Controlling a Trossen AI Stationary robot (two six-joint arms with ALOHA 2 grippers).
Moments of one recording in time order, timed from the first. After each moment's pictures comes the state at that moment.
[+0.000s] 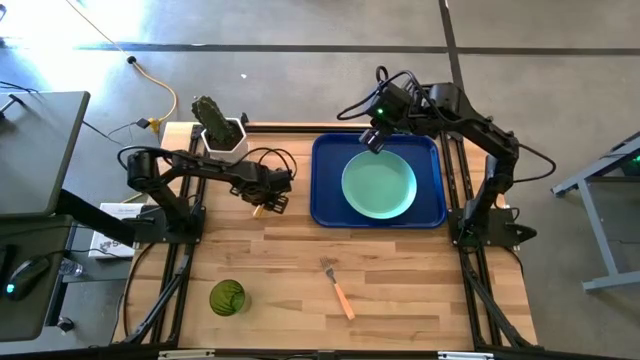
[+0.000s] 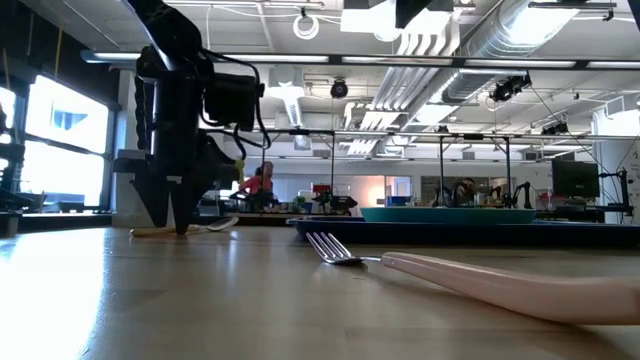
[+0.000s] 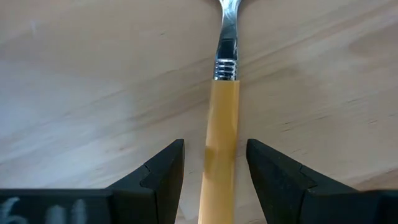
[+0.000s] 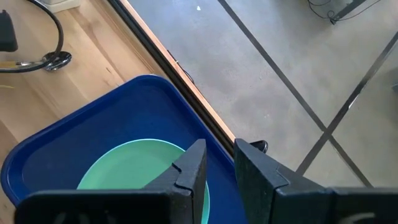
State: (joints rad) left arm 0.25 1.67 0.87 -0.76 -0.15 -0.94; right arm -0.24 1.77 2.32 -1.57 0.55 0.20
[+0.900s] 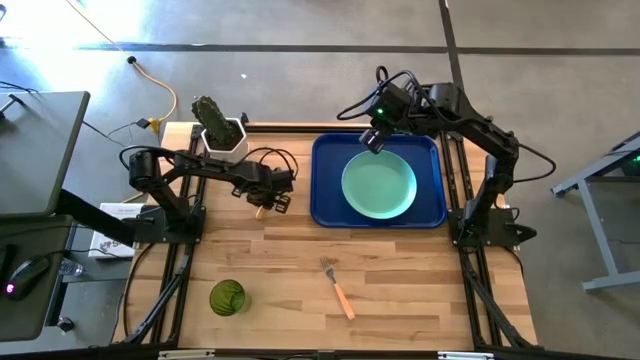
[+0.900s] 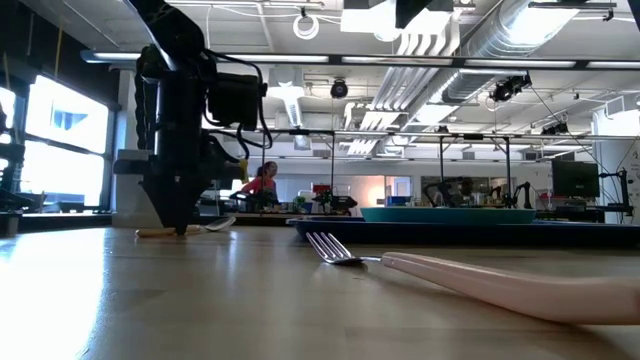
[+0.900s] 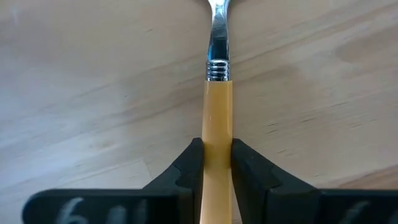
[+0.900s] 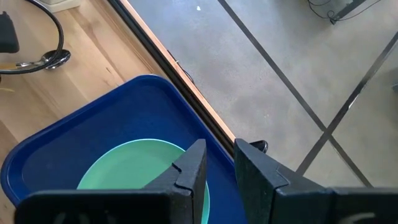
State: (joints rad) left arm 0.25 1.67 0.87 -0.75 -0.12 -0.99; right arm -0.24 1.77 2.32 -1.57 0.55 0.20
